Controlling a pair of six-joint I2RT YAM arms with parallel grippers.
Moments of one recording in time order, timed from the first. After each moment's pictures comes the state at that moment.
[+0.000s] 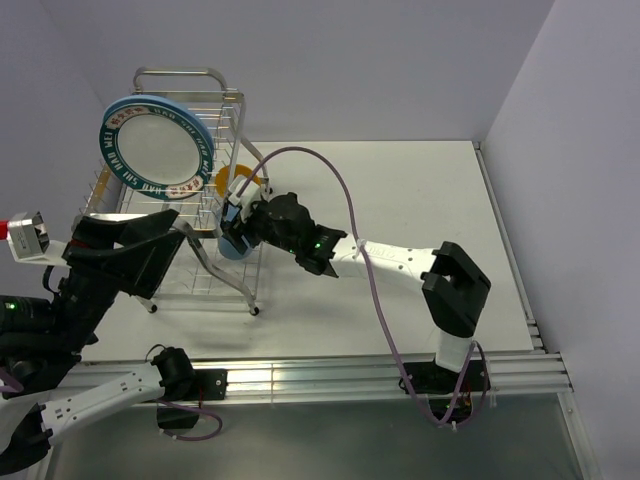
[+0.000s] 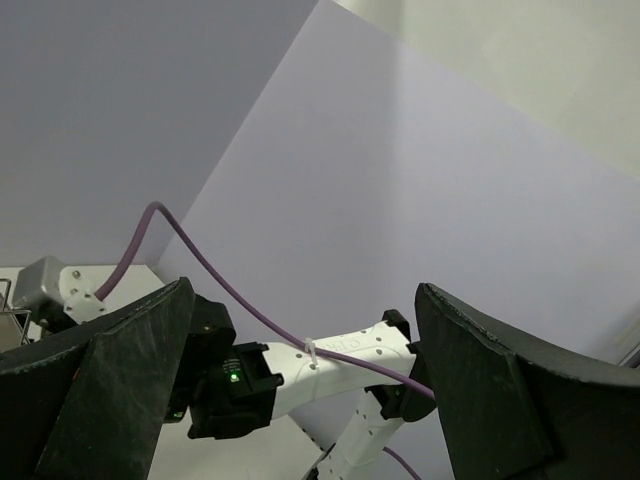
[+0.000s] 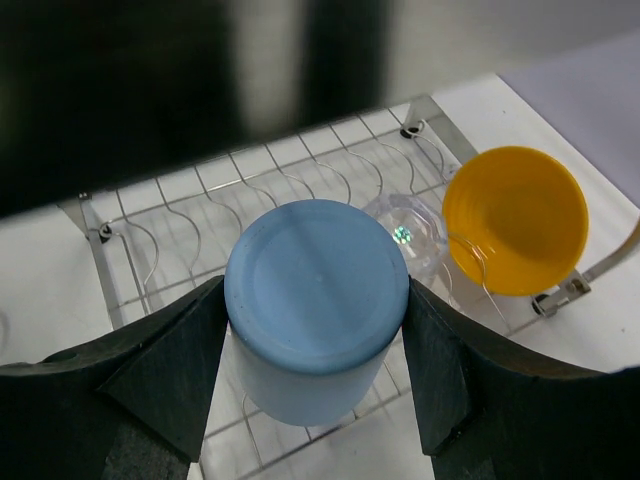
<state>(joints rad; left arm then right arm) -1.03 0.42 1.13 -0.17 -0.29 -0.56 1.02 1.76 1.32 0.30 0.00 -0.10</state>
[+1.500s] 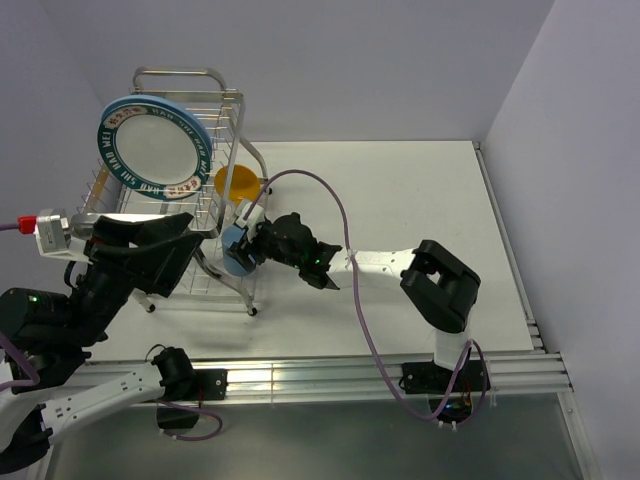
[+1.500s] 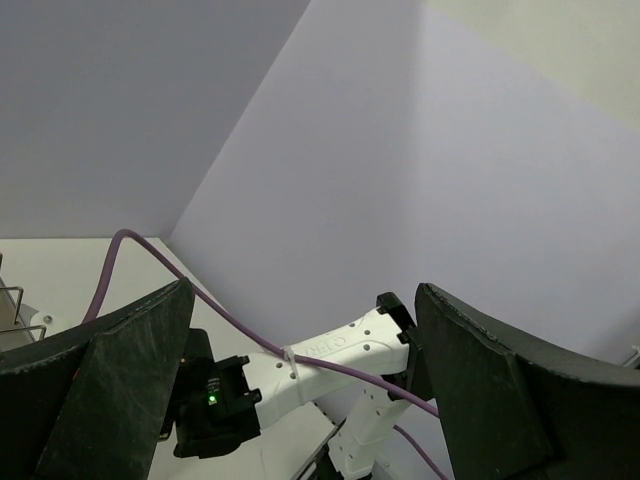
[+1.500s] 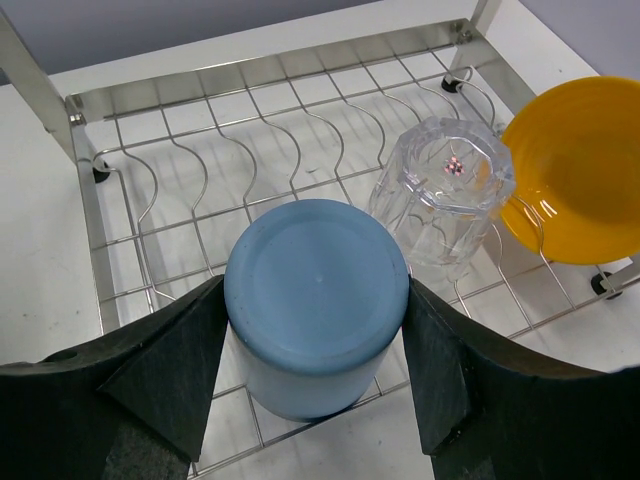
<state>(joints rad) -1.03 0.44 1.10 -0.20 -0.28 -0.57 1.01 1.85 1.17 0.51 -0.07 -0.10</state>
